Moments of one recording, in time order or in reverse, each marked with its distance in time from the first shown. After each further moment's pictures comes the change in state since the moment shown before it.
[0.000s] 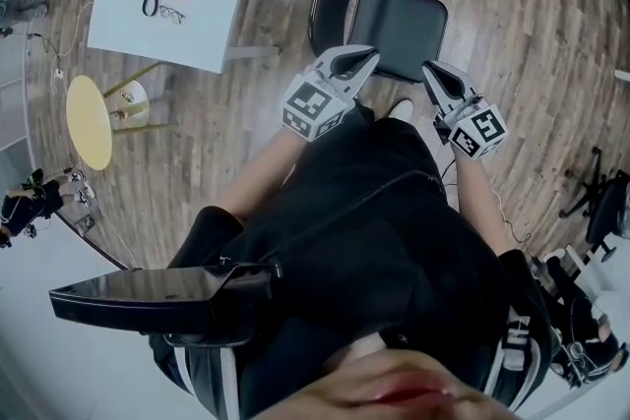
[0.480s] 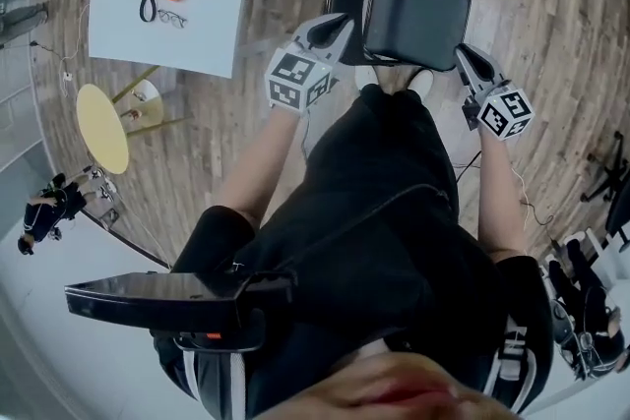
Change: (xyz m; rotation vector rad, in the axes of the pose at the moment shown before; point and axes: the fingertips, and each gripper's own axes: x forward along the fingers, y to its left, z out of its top) left arm -0.002 0.148 -0.057 -0.074 0.172 0.160; right arm 0.030 -0.104 -0.074 0.169 0.102 -0.165
